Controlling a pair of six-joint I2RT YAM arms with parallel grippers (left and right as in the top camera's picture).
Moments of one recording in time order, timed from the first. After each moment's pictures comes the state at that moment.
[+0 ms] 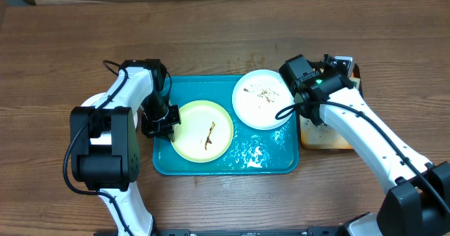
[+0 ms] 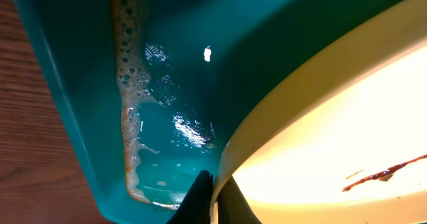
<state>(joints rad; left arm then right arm) -0.05 2.02 1.34 -1.24 0.16 -0.28 0.43 1.64 1.29 -1.17 0.82 0.72</state>
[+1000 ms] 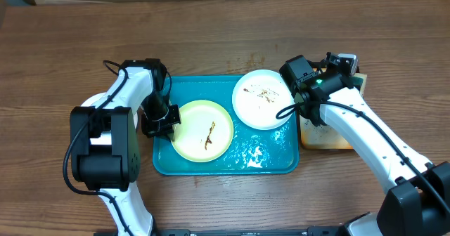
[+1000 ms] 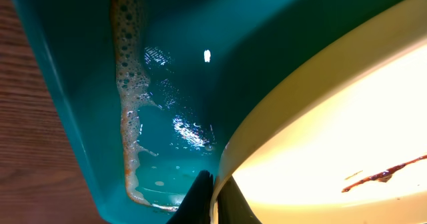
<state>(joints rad) -0.05 2.02 1.34 -1.23 0.16 -0.28 0.43 1.64 1.29 -1.18 0.90 0.74</state>
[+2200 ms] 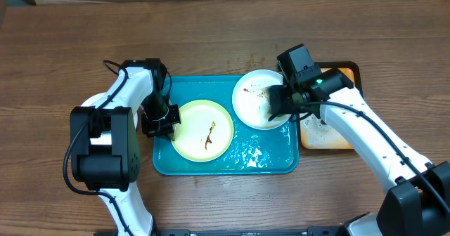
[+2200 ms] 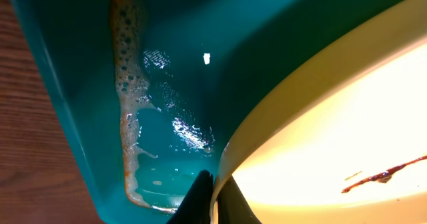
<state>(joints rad) -0.05 2.02 1.34 -1.23 0.16 -0.28 0.44 1.64 1.29 -0.85 -0.18 0.38</state>
